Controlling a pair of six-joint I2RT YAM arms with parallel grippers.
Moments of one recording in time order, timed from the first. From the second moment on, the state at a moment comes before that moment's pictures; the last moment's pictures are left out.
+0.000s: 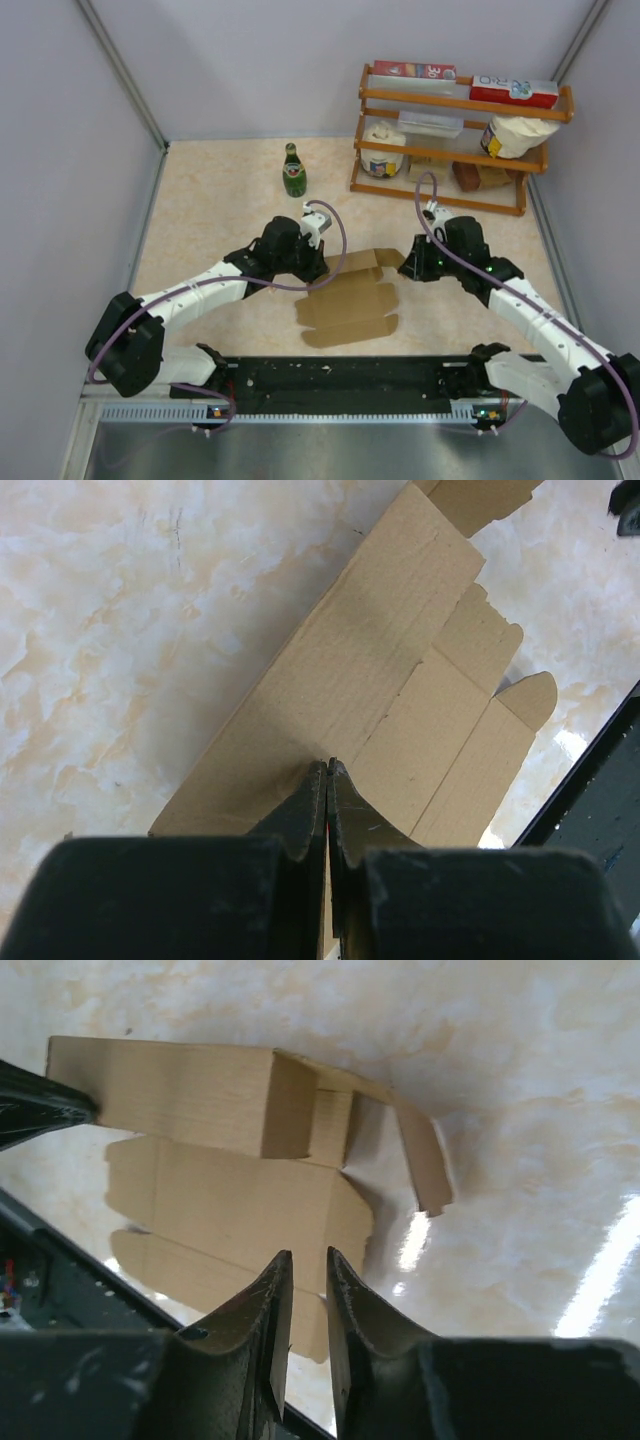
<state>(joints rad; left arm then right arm) -0.69 1.31 0.76 -0.10 0.26 -0.21 0.39 1.01 0.69 -0.42 -0.27 0.34</state>
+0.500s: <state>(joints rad) -0.69 1.30 0.76 -0.10 0.26 -0.21 0.45 1.22 0.52 -0.16 -0.35 0.46</state>
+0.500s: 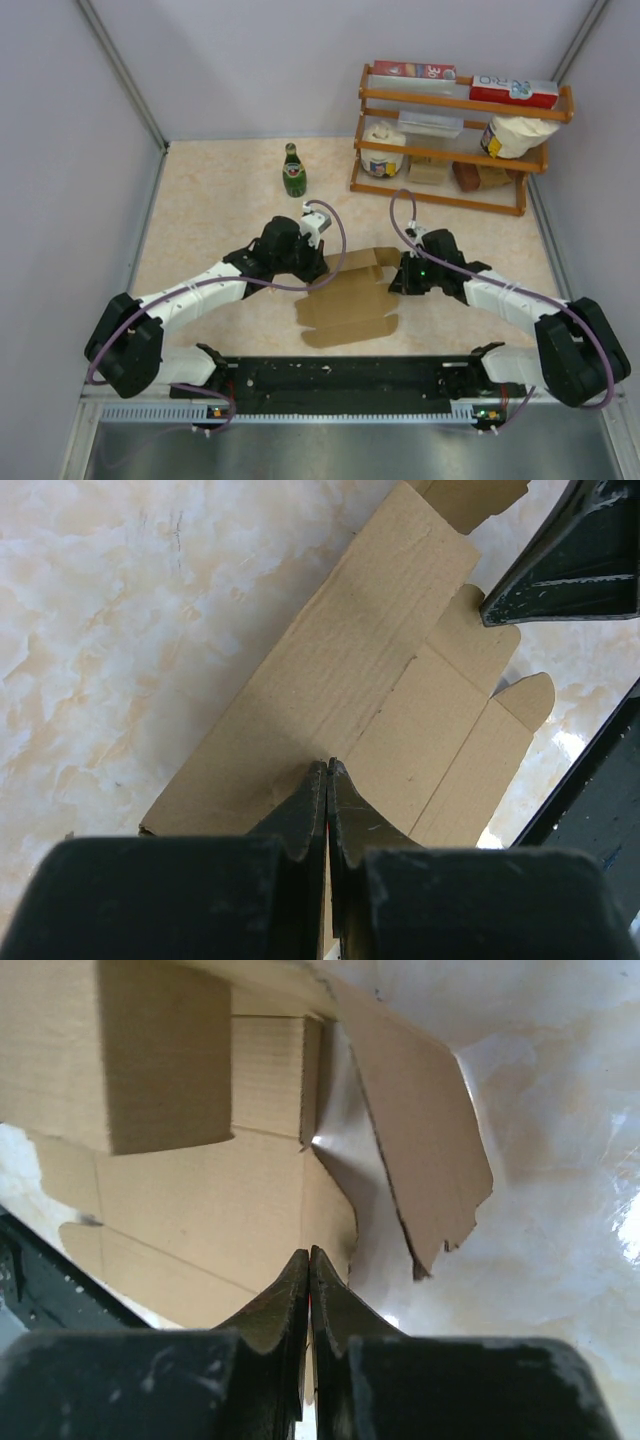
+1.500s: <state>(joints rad) -0.69 1.30 0.76 -0.10 0.26 -0.21 0.54 1.21 0.61 -0.30 -0.13 0.39</state>
